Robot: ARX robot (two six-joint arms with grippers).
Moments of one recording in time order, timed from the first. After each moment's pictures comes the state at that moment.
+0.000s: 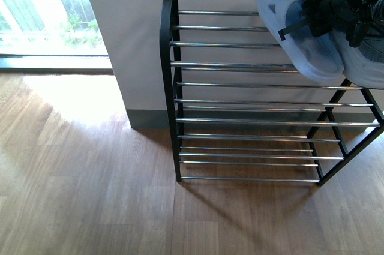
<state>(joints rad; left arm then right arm) -0.17 0.50 0.16 0.25 -0.70 0.20 0.20 2.23 1.35 0.35 0.40 -0.37</state>
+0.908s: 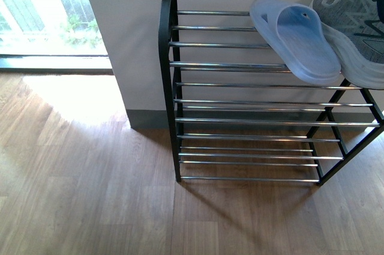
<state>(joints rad) -0.17 0.50 0.16 0.25 -0.70 0.20 0.13 1.34 0.42 0.92 0.13 -0.01</state>
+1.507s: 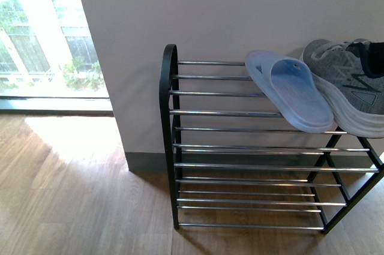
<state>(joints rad) -0.17 0.50 0.16 0.25 -0.70 0.20 0.00 0.94 0.11 0.82 0.00 -0.01</state>
